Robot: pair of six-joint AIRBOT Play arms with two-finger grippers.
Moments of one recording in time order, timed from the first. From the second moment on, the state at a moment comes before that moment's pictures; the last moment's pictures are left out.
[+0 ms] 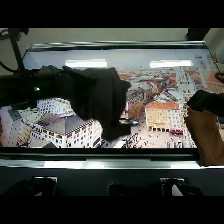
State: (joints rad) left arm -0.50 -1.02 1.48 0.88 -0.97 -1.52; right arm -0.19 -0.90 1.44 -1.37 1.59 1.58
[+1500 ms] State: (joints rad) left arm -0.18 -1.52 1.20 1.18 -1.20 -1.56; right arm 0.16 -1.26 0.80 -1.05 1.47 1.45
